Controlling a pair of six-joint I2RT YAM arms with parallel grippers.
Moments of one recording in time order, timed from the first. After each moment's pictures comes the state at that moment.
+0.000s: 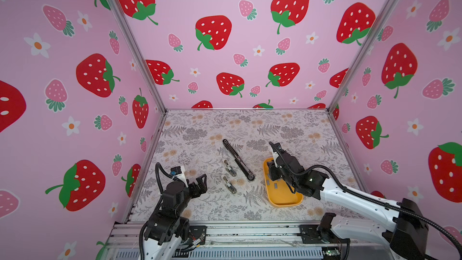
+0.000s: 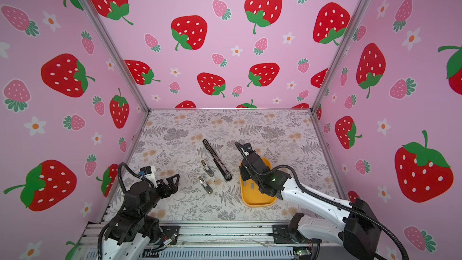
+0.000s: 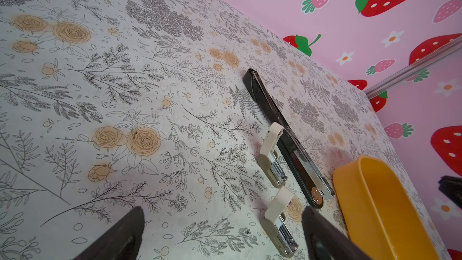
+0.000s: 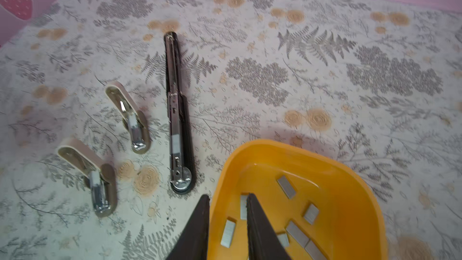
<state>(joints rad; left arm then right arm) -0.26 0.14 0.30 -0.64 -0.02 -0.55 0.99 1.12 0.71 -0.31 0.35 0.36</state>
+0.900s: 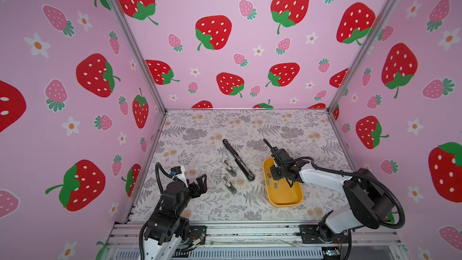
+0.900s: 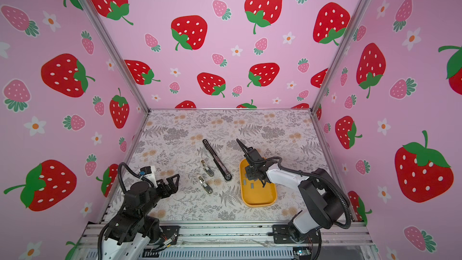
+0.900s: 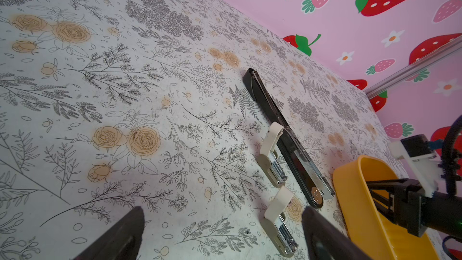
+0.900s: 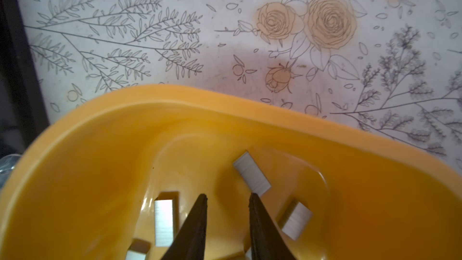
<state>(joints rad) -0.26 0.14 0.30 -0.64 -0.02 -0.55 0.74 1.51 0.74 -0.29 0.19 0.26</state>
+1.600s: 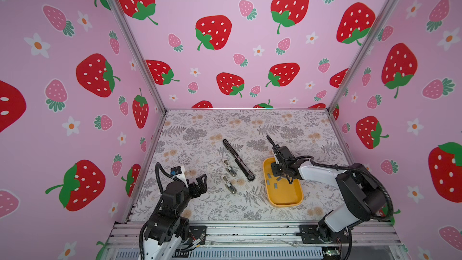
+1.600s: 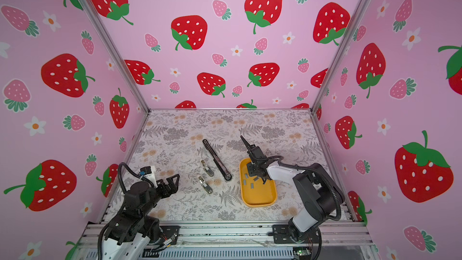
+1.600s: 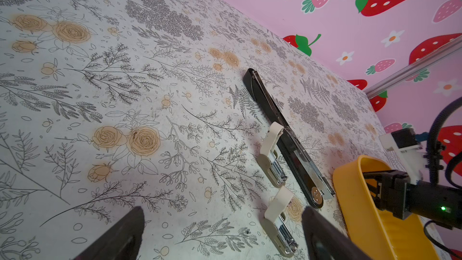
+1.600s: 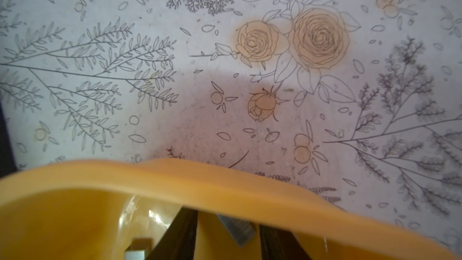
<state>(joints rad) -0.26 0.14 0.30 -0.64 -0.02 -0.55 0.67 1.59 0.74 -0.18 0.14 0.25</state>
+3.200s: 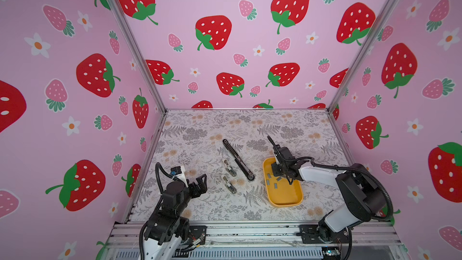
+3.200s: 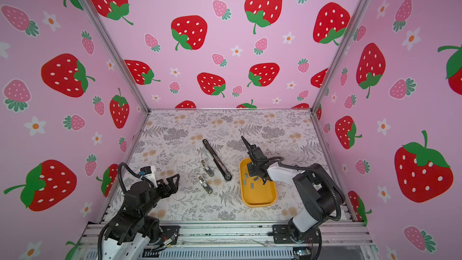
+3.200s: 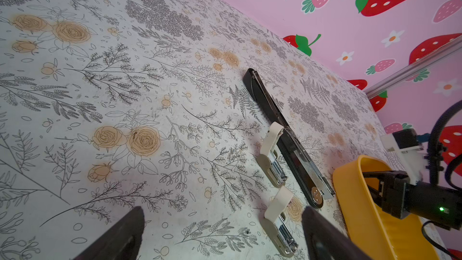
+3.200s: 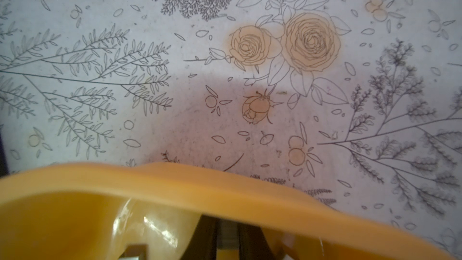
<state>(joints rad) -0.26 0.14 0.30 -0.64 -0.02 -0.55 0.67 1.58 0.72 -0.14 0.16 0.25</state>
